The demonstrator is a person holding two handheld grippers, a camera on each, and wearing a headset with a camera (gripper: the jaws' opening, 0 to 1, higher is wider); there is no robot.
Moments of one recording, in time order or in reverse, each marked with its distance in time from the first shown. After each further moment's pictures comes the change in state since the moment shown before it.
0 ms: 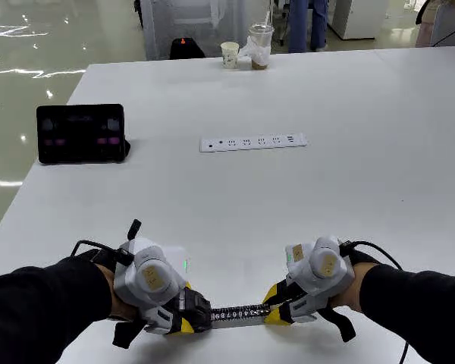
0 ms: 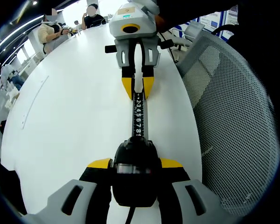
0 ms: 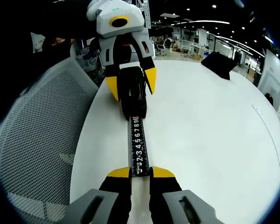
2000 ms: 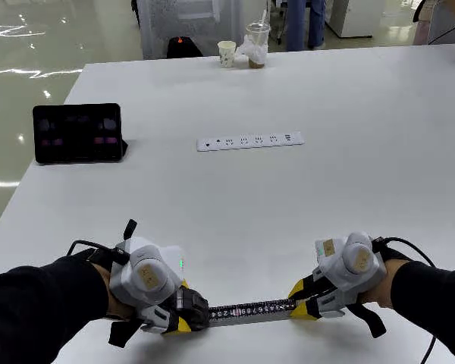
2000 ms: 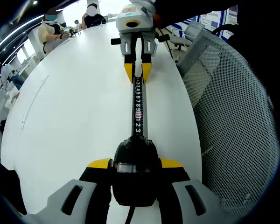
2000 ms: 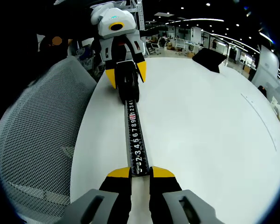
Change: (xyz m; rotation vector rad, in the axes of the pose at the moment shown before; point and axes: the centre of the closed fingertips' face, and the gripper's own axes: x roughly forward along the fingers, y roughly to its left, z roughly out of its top) left arm -0.001 -0.001 -0.001 -0.003 0.003 0.001; right arm -0.035 -0.006 -0.037 0.037 0.006 -0.037
